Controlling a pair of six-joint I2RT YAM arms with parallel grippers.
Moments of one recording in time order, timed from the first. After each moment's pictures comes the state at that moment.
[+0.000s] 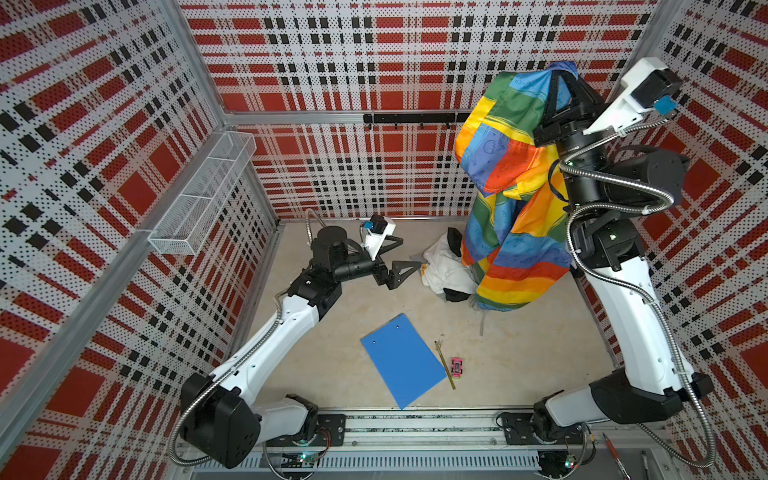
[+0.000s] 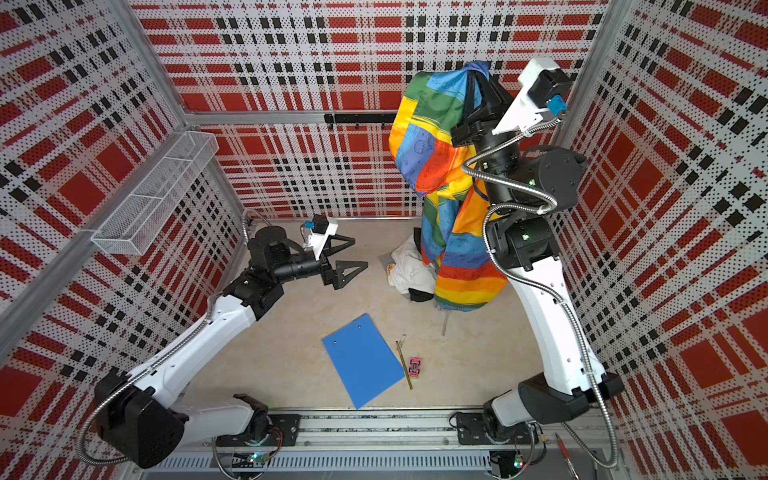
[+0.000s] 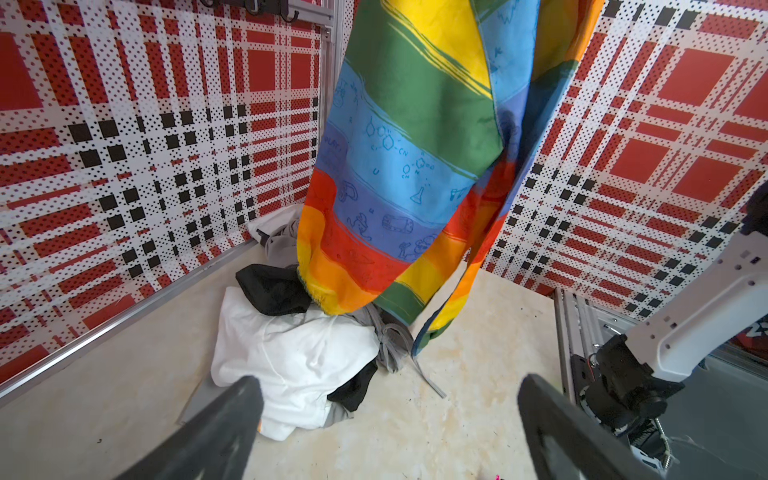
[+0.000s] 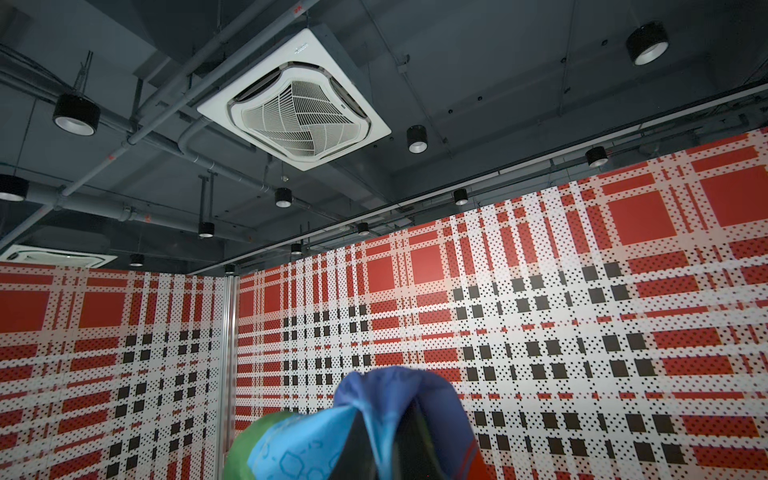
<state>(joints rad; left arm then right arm) -0.41 1.26 1.10 0.01 0.75 -0.01 0.42 1.49 2.07 0.19 0.02 0.13</state>
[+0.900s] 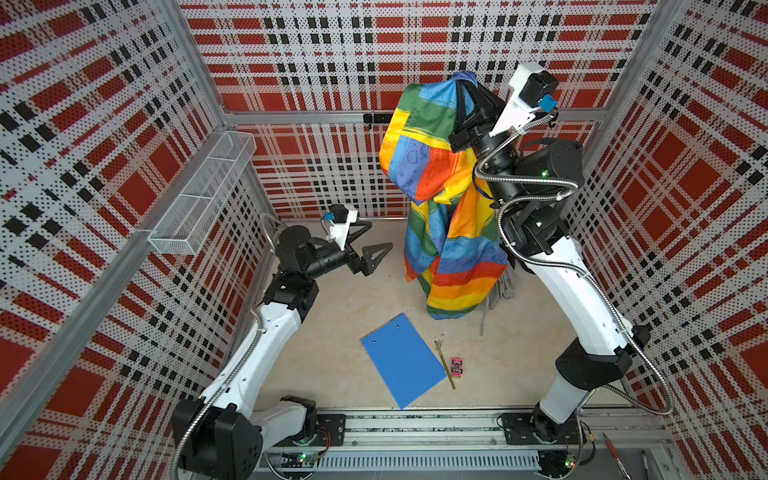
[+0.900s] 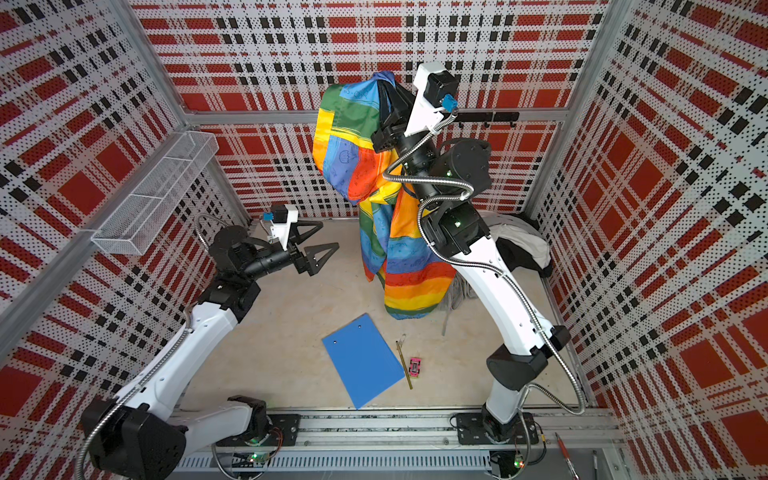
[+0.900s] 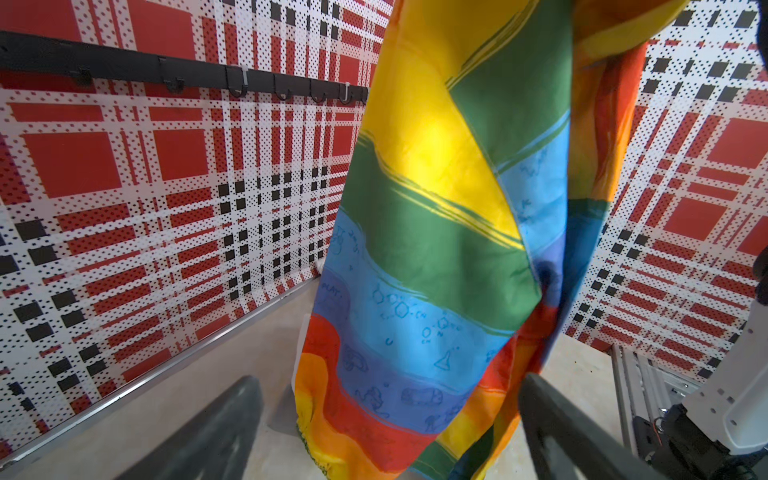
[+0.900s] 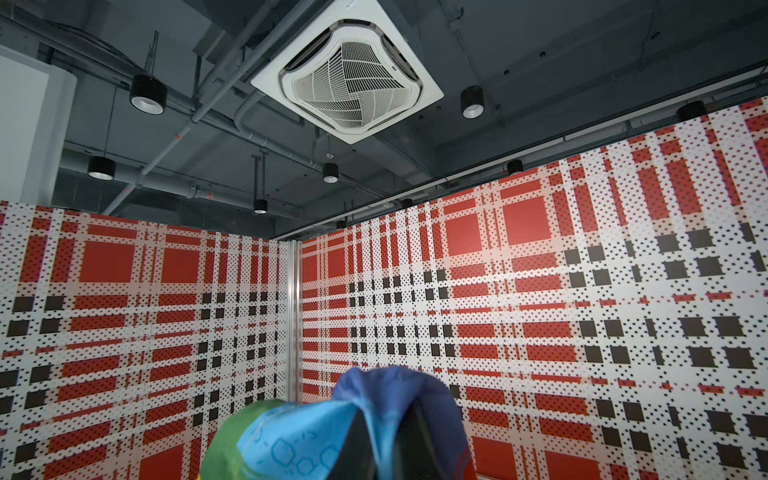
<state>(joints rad) -0.20 1.17 1.05 0.16 0.80 -0.11 0.70 1.75 2.27 0.21 0.10 0.01</state>
